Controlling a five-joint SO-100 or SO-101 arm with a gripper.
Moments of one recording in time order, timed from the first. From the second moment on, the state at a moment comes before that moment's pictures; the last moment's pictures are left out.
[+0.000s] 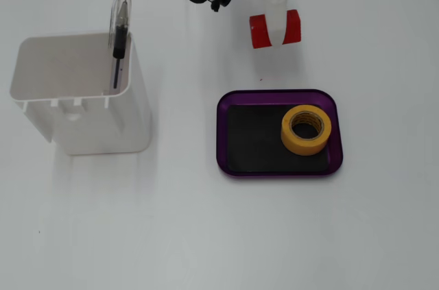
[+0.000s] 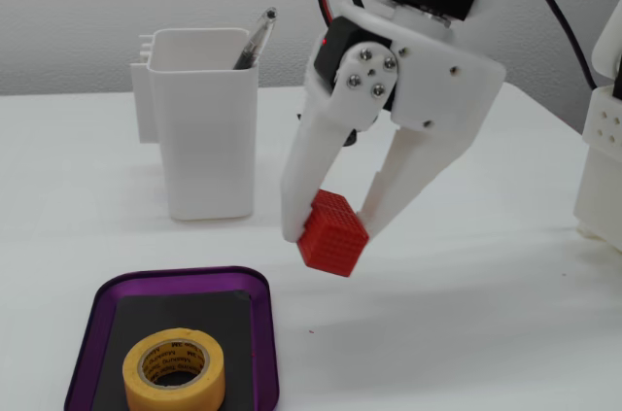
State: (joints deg) arm -10.0 113.3 113.6 53.3 3.1
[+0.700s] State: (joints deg) arm -1.4 94.4 113.6 27.6 -3.1
